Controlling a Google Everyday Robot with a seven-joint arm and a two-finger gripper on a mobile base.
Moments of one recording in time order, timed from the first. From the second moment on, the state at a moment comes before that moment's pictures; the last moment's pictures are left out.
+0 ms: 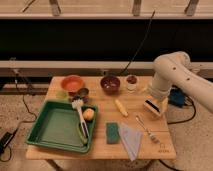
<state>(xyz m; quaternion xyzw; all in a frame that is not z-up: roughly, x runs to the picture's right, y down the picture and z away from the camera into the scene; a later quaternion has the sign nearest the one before) 0.235 0.085 0.717 -0.30 -0.15 -0.32 0.88</state>
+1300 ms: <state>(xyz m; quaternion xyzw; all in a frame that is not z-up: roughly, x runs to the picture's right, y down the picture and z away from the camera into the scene) 0.235 0.085 0.717 -0.30 -0.15 -0.32 0.88</state>
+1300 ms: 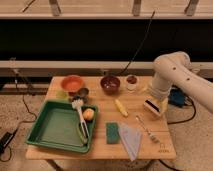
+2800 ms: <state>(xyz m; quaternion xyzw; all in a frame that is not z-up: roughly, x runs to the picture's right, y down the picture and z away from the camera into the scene) 0.125 0.177 0.726 -0.23 -0.22 -0.51 0.80</state>
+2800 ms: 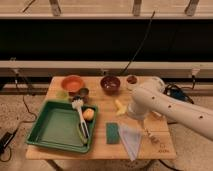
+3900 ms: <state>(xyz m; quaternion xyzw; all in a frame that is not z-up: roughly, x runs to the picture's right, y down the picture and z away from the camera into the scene) 0.083 0.232 0.783 -0.22 -0.25 -0.55 0.77</state>
